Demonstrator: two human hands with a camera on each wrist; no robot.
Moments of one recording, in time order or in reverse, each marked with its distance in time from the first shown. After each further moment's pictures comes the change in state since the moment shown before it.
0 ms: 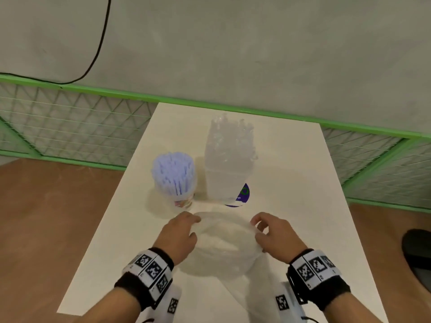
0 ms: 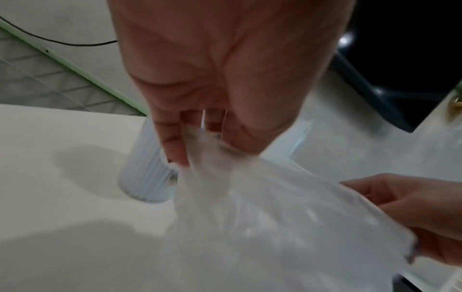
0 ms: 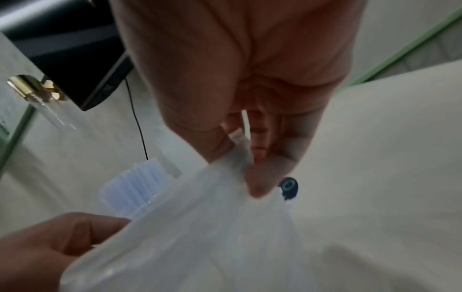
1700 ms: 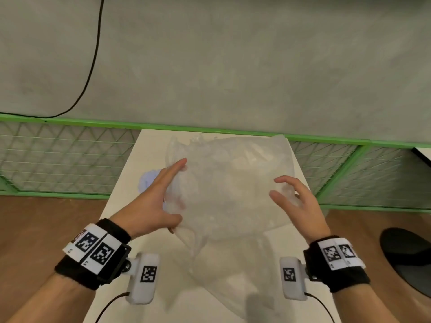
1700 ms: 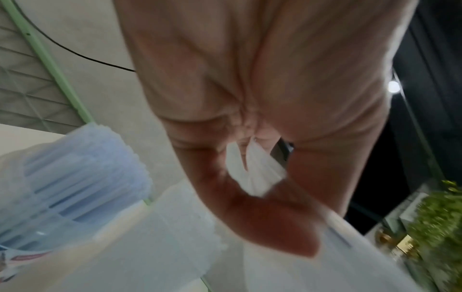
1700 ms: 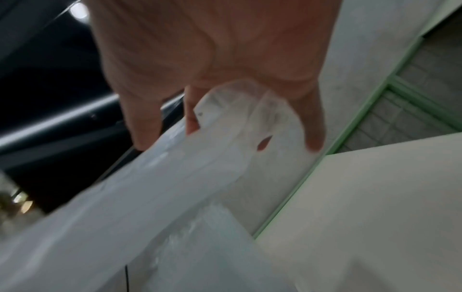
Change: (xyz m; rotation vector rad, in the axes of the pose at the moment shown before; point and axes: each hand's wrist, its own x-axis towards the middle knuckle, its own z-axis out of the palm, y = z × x) left_hand -0.046 0.067 -0.124 -0.498 -0.008 0.339; right_hand -0.059 -0.004 -0.085 0.410 0.565 -0.255
